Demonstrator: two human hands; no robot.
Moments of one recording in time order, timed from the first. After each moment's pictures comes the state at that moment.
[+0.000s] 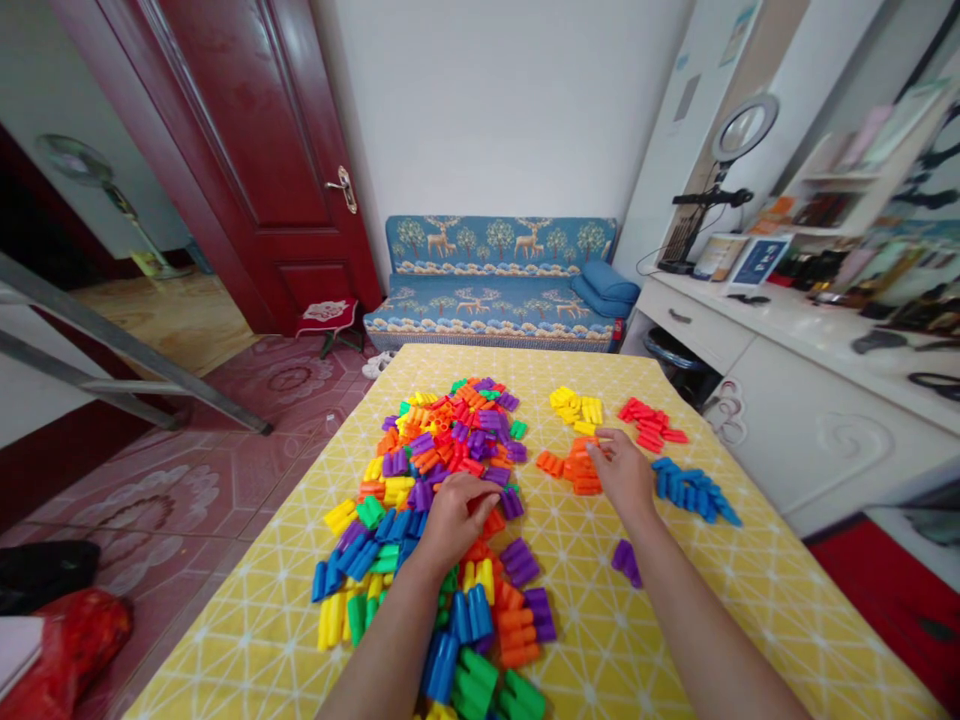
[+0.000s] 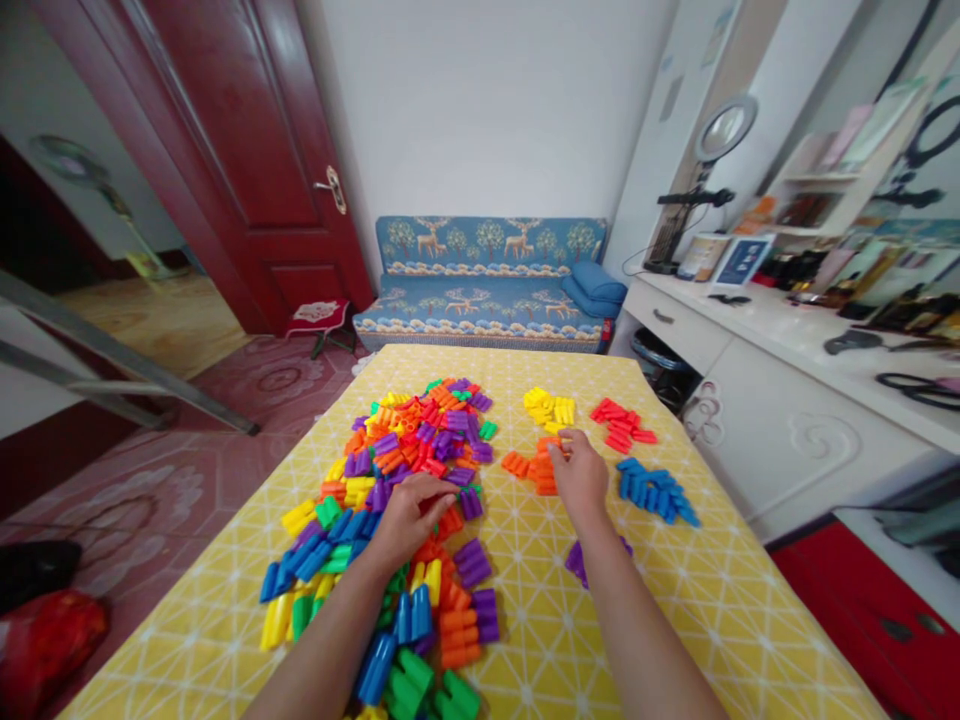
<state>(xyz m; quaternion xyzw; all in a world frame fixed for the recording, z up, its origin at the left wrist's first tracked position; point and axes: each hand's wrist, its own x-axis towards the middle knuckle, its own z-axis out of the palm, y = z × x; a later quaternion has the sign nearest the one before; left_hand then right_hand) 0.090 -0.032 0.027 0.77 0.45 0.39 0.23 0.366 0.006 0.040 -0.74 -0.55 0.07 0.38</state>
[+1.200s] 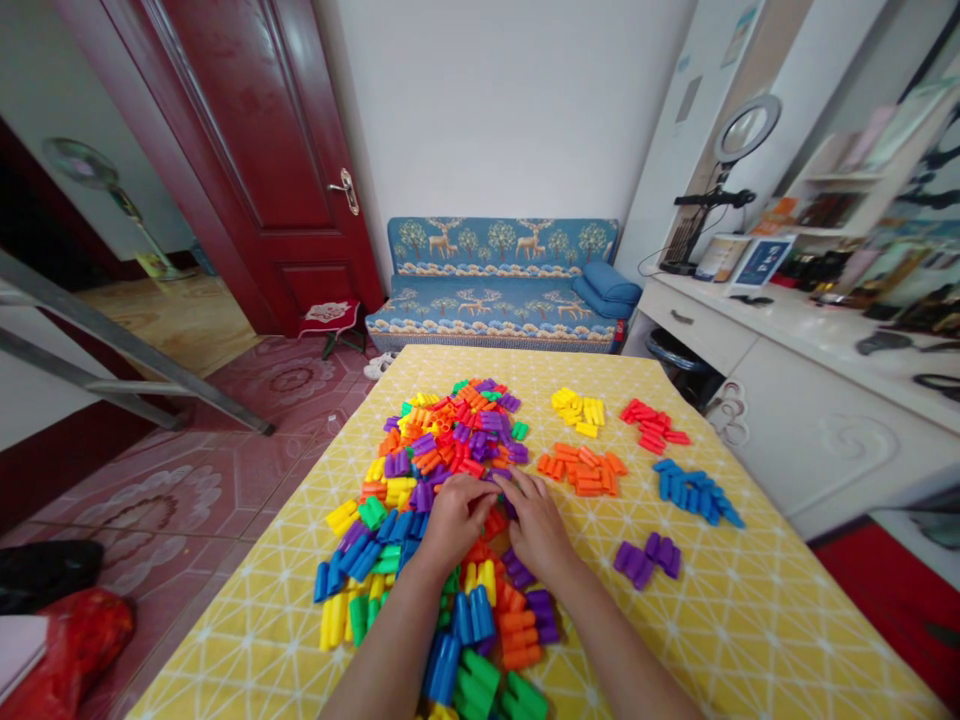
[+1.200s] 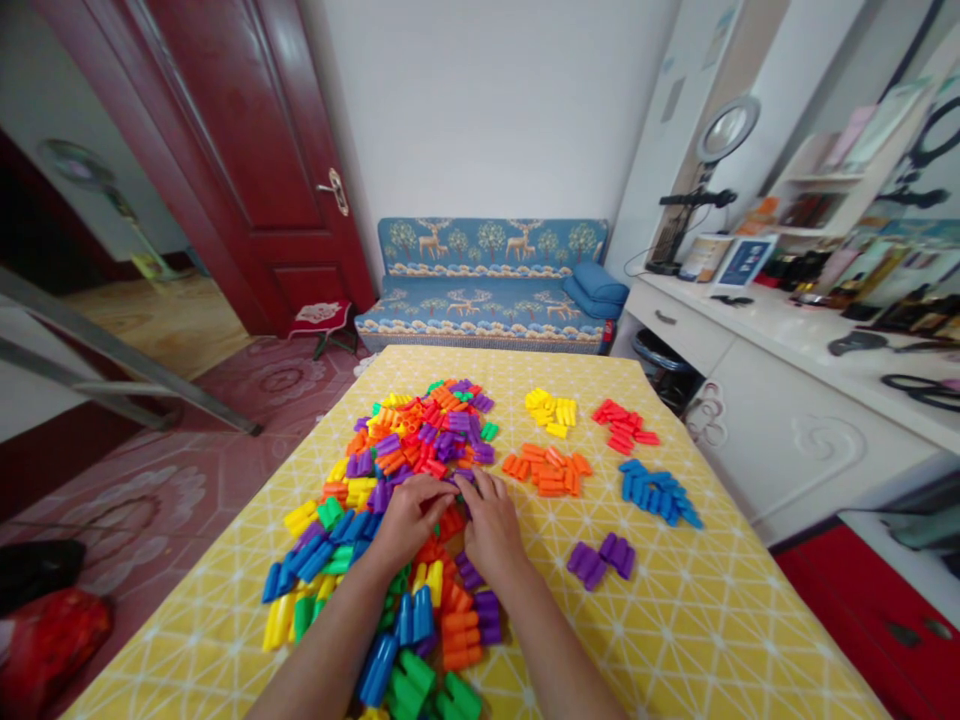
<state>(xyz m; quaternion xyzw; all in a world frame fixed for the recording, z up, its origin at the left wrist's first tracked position) 0.092 -0.032 0.029 0.76 0.45 0.40 0.23 0.254 -0.045 0.000 -0.54 -0.79 0.12 0.26</state>
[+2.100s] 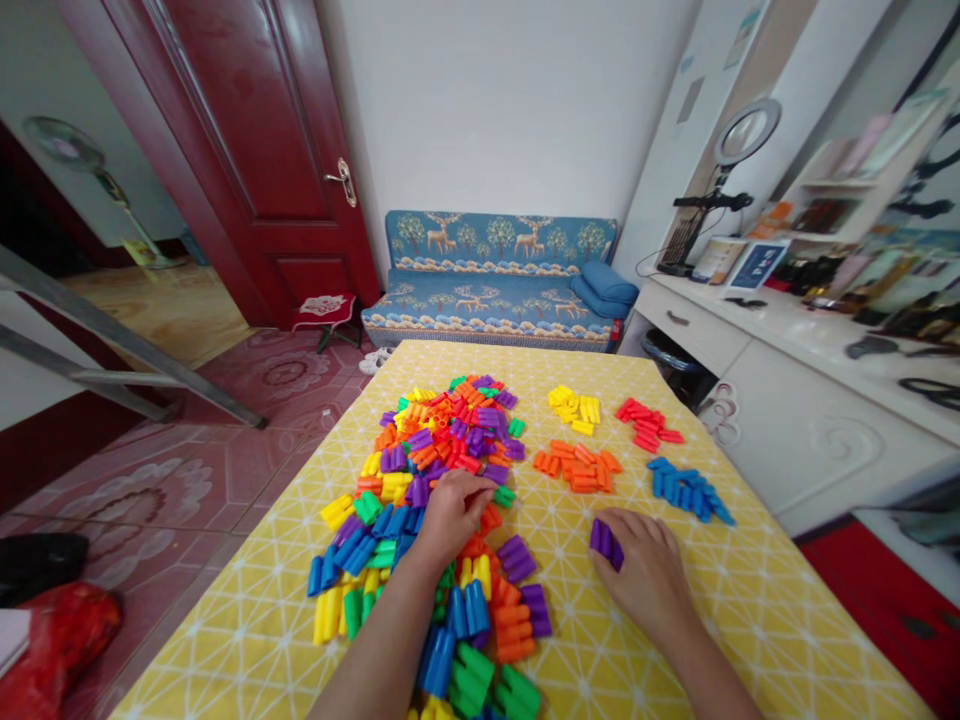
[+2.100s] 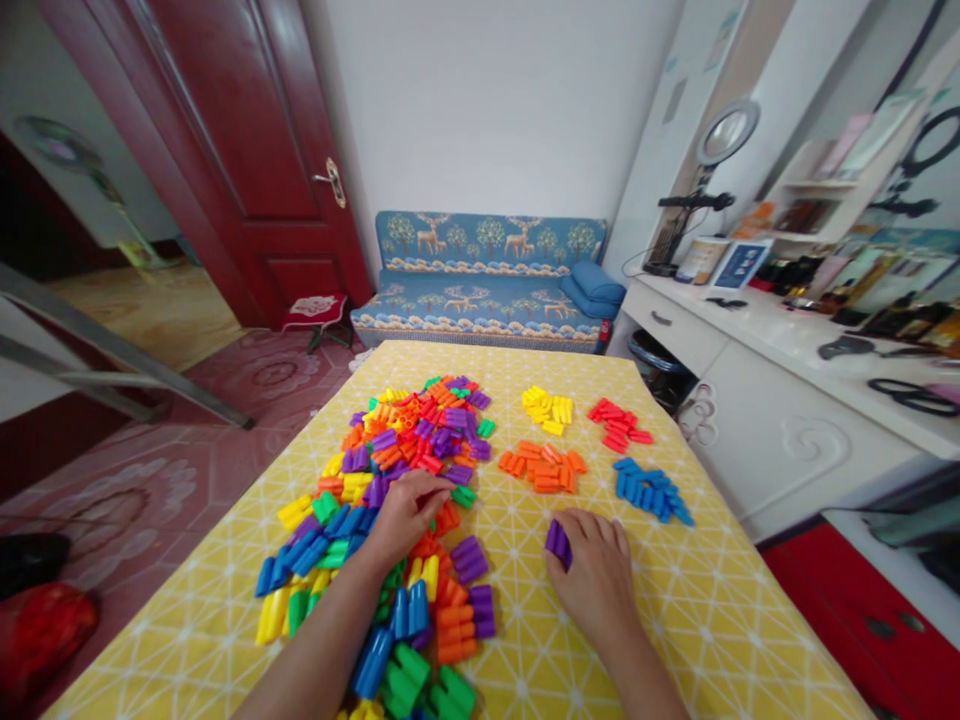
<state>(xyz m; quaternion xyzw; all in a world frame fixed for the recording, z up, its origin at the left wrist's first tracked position) 0.089 -0.030 0.023 0.77 0.45 0.39 0.22 0.370 -0.106 0.011 -0.68 -0.71 -0.05 0.18</state>
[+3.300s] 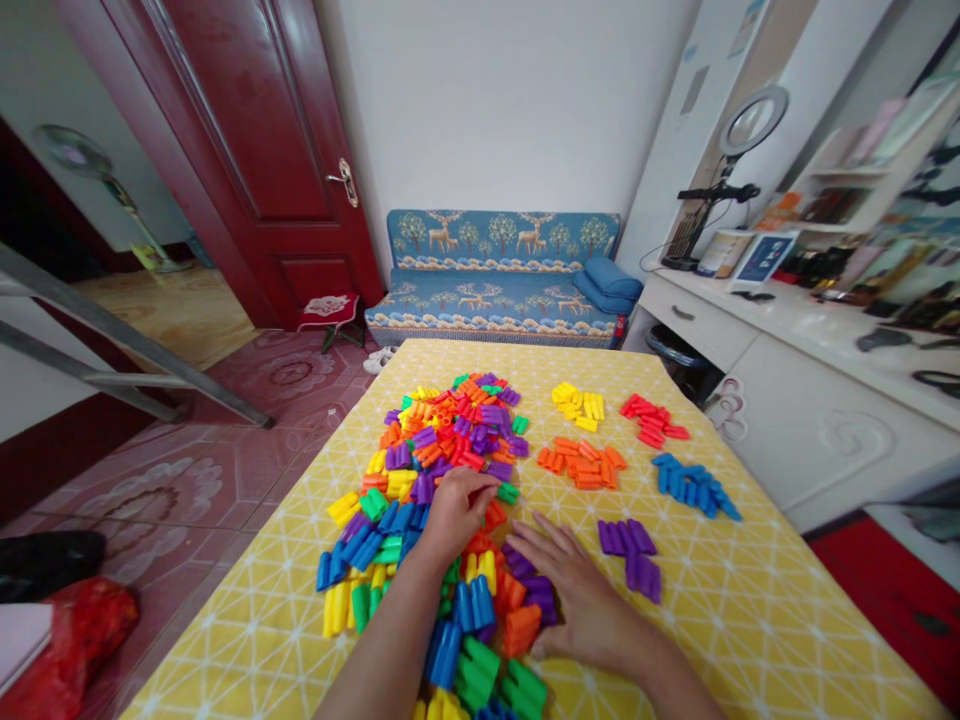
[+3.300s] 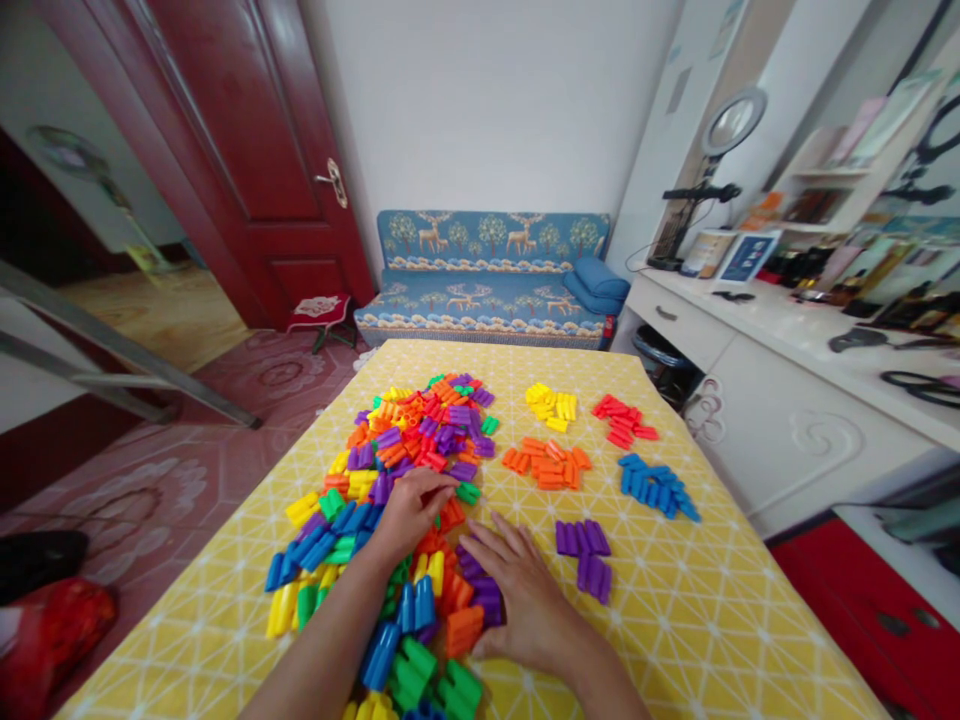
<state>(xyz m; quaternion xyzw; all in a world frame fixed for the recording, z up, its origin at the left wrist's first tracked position) 0.090 -0.031 0.025 0.76 0.46 0.39 0.22 0.305 -0.119 0.031 -0.45 -0.83 0.31 0.14</state>
